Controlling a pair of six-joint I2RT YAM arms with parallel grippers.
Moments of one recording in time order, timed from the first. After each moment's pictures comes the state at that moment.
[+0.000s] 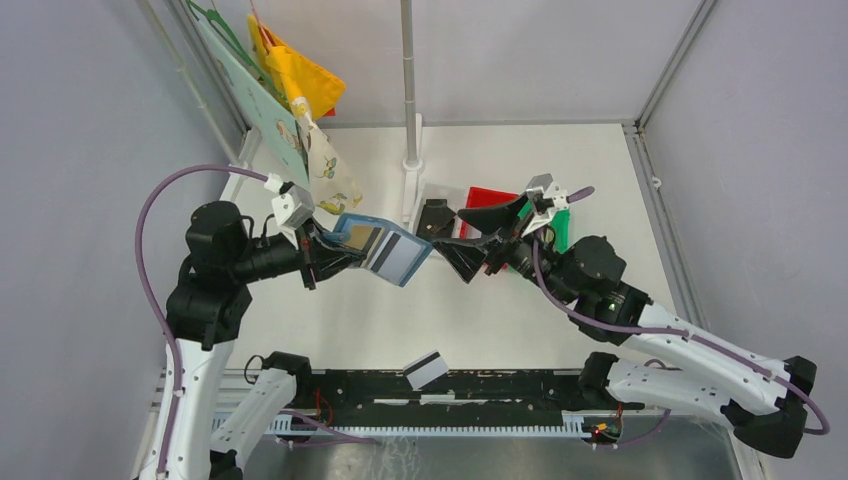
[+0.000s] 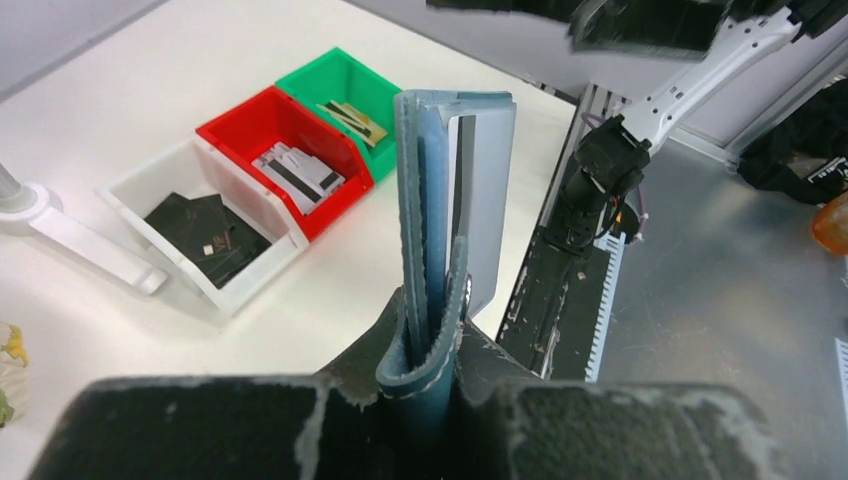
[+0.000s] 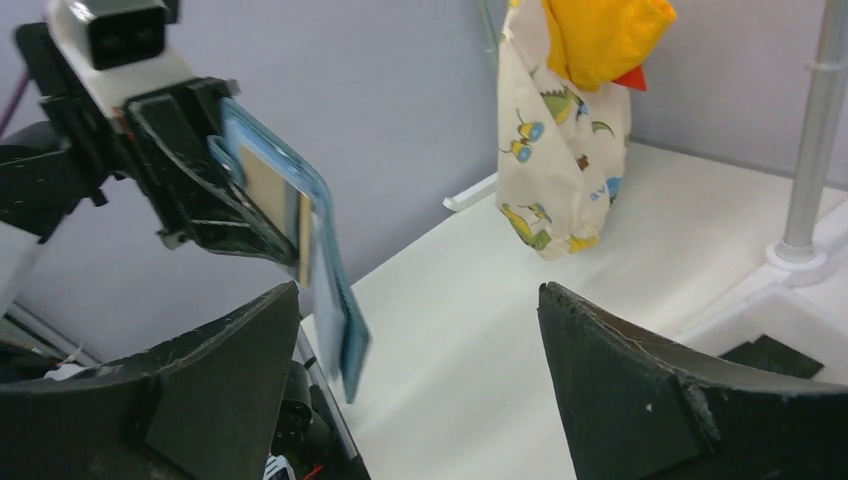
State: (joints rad) left arm -0.18 0.73 1.16 -0.68 0.99 0.03; right arm 1.03 0.85 0.83 0.24 0.08 0.38
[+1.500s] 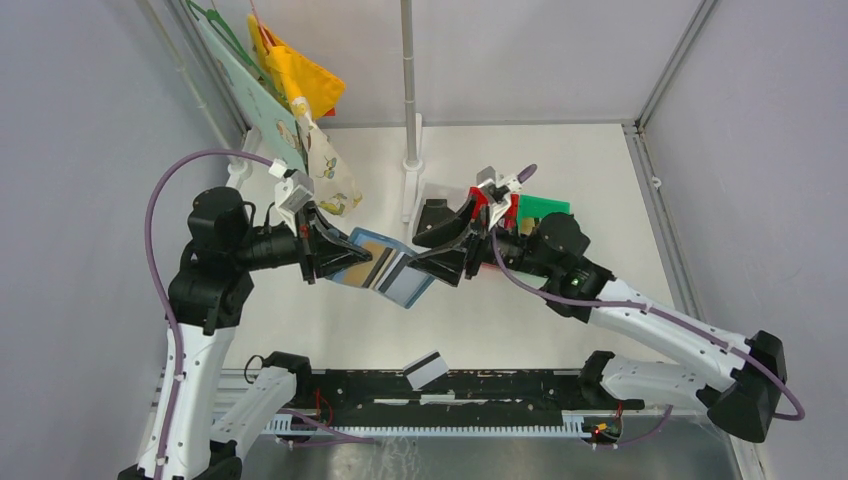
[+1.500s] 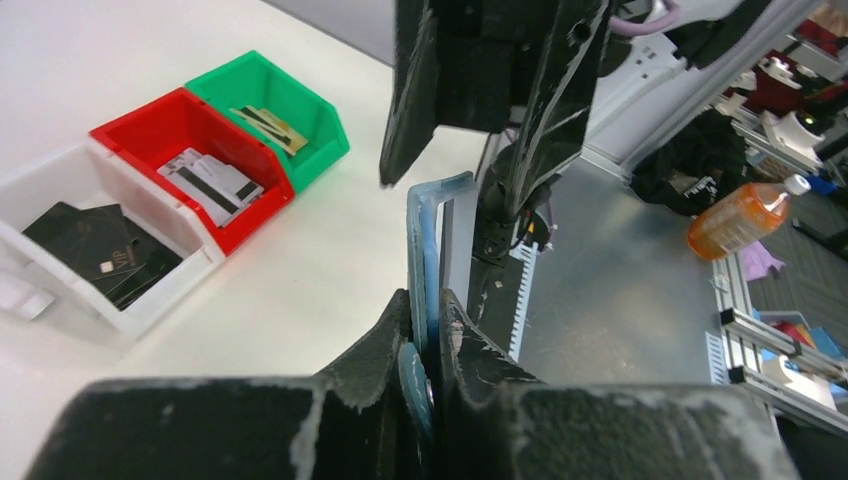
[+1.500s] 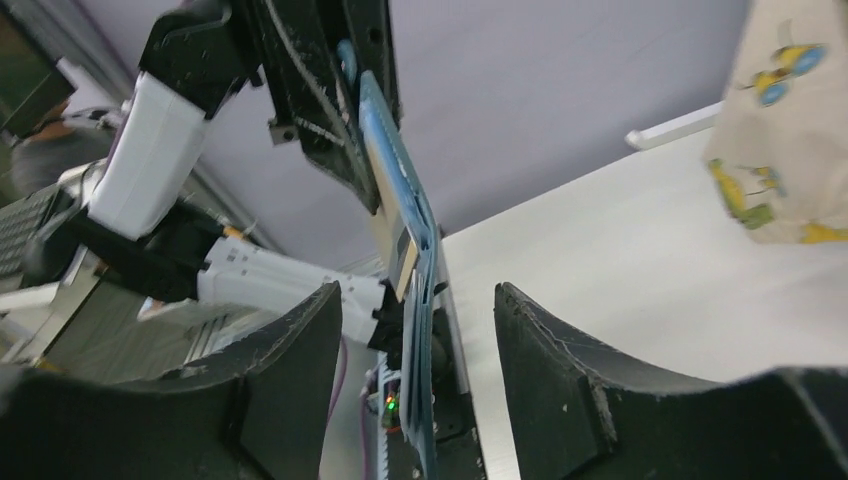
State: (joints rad) left arm -0.18 0.80 1.20 -0.68 1.14 -0.10; right arm 0.93 1.08 0.88 0.42 -0.48 0.55
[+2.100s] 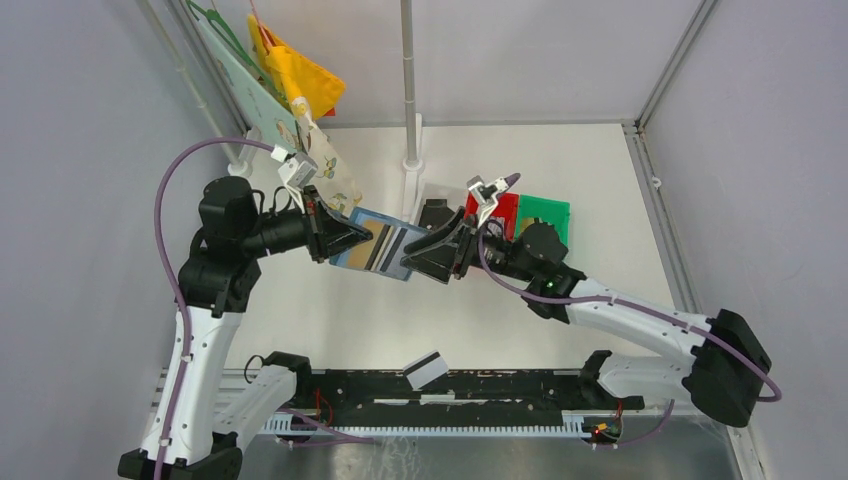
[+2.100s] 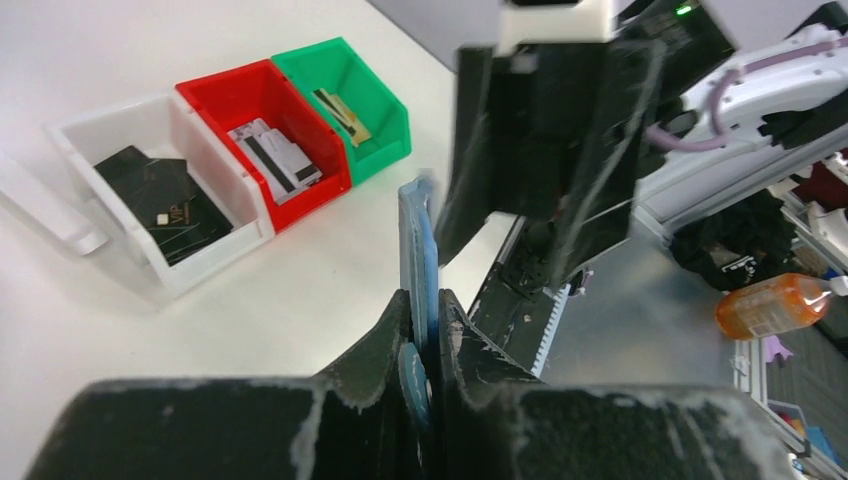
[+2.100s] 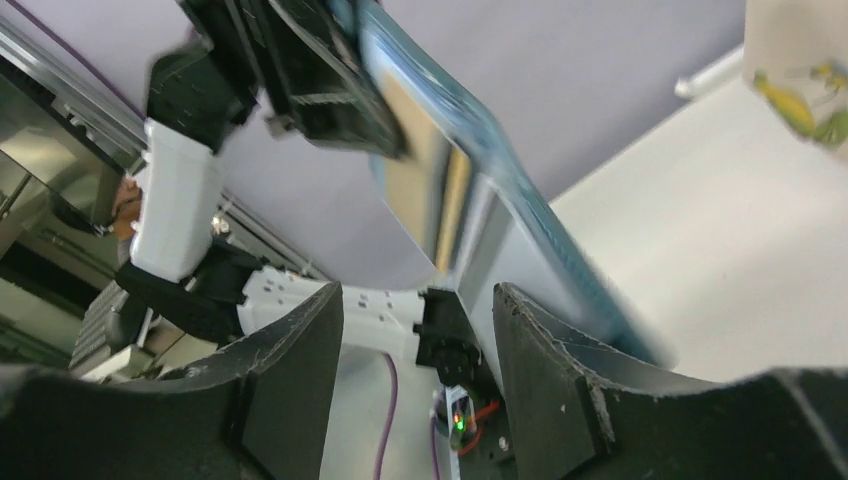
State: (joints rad) left arm -0.18 0.85 1.19 -0.64 0.92 -0.20; right arm 0.90 1.14 0.75 0.69 -0.42 0.82
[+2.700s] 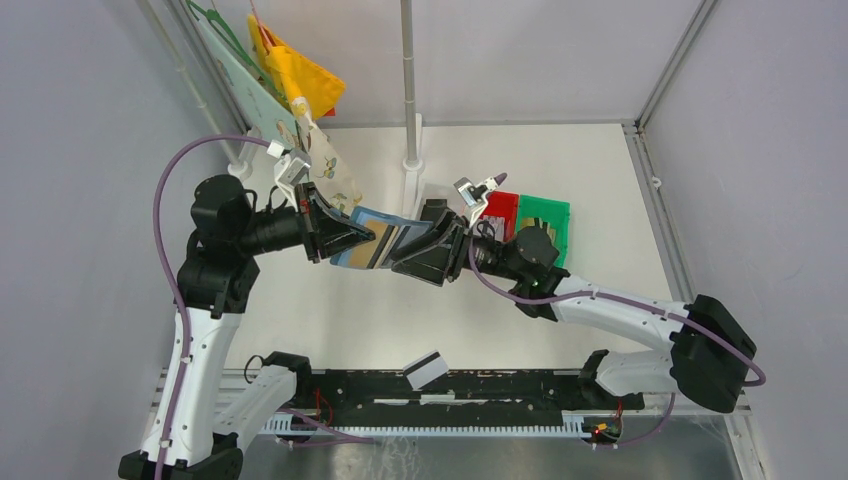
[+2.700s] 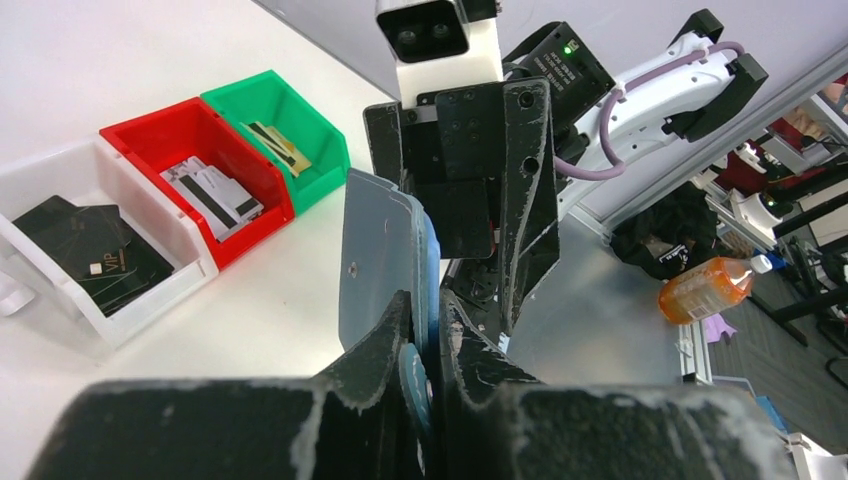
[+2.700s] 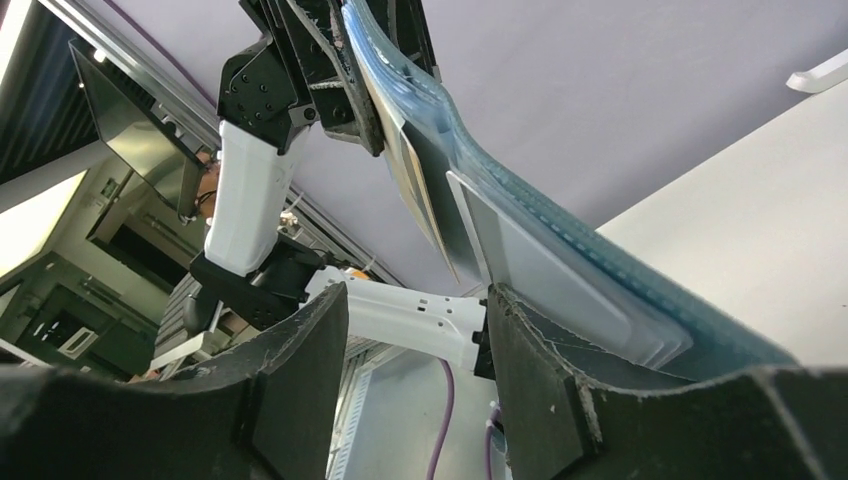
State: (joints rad) left arm -0.17 0.84 1.19 -0.51 1.06 -0.32; right arm 0.92 1.26 0.74 0.88 -0.48 0.96
